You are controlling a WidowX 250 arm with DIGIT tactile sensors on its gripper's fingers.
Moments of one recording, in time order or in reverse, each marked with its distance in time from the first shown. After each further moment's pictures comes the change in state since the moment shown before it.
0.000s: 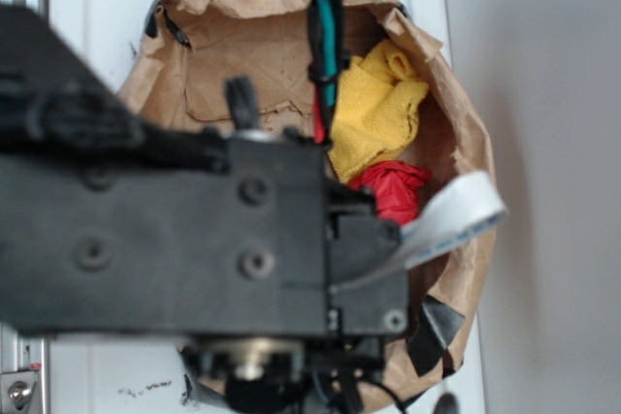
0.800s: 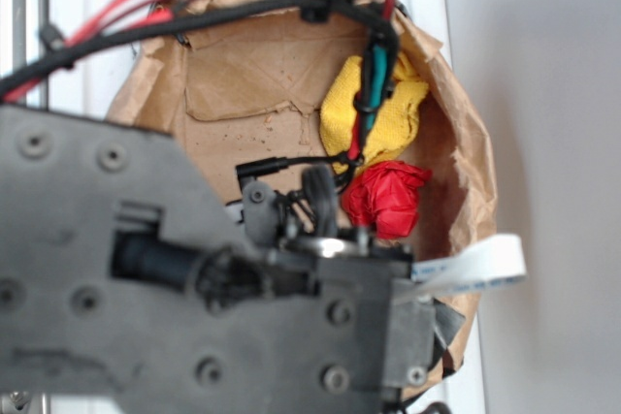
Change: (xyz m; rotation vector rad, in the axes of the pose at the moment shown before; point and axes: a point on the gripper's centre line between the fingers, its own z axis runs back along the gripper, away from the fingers) arm 0.003 0.008 -0.018 0.157 0.003 -0.058
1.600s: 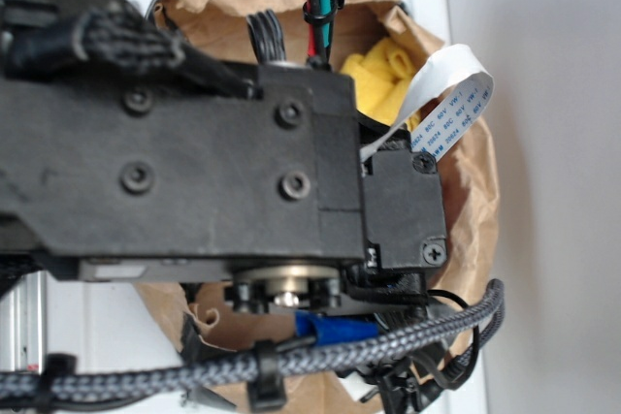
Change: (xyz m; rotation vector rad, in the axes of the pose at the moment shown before) arm 0.024 0.023 0.019 -0.148 -0.079 0.474
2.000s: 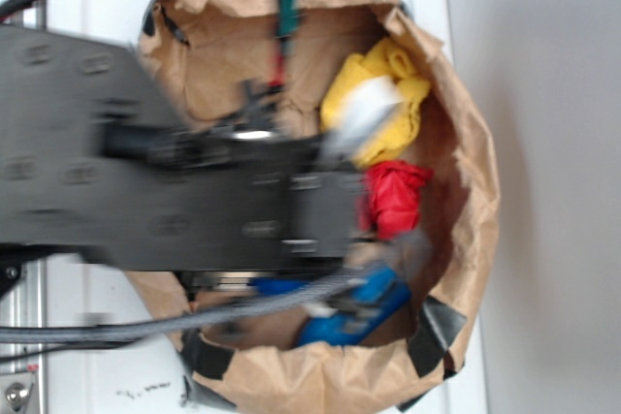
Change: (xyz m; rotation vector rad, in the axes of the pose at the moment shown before) arm -0.028 0.051 -0.042 0.135 -0.115 -0.006
